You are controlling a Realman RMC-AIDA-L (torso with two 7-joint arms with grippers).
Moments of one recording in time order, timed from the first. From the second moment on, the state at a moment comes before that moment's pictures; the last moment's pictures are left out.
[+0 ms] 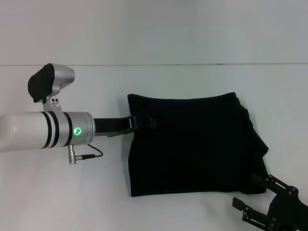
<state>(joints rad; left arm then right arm) -0.75 -2.11 0.88 0.41 1.99 0.96 -2.21 0.25 2.09 -0.56 -0.23 -1.82 -1.47 0.61</state>
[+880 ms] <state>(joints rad) -0.75 -2.11 0.88 0.41 1.99 0.91 -2.17 0.27 2.09 -0.53 -0.23 -1.82 -1.47 0.62</state>
